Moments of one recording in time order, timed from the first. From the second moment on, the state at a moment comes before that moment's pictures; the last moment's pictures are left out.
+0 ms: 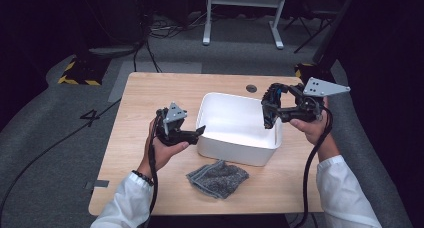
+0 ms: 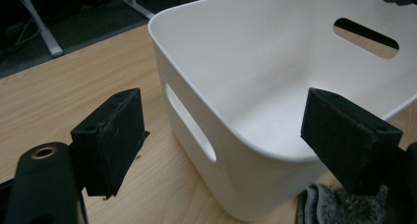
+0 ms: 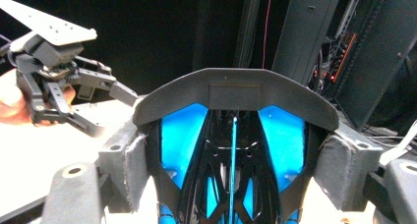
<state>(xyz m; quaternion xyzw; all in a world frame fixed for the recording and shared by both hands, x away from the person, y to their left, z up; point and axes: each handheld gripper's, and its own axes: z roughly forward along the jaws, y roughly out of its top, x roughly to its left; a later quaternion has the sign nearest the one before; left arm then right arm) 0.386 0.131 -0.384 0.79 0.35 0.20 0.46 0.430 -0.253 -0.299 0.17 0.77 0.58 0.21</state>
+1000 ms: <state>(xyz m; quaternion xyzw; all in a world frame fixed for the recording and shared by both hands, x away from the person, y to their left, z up) 0.360 0.176 -0.465 0.87 0.29 0.17 0.37 0.443 -0.234 -0.349 0.16 0.84 0.49 0.17</state>
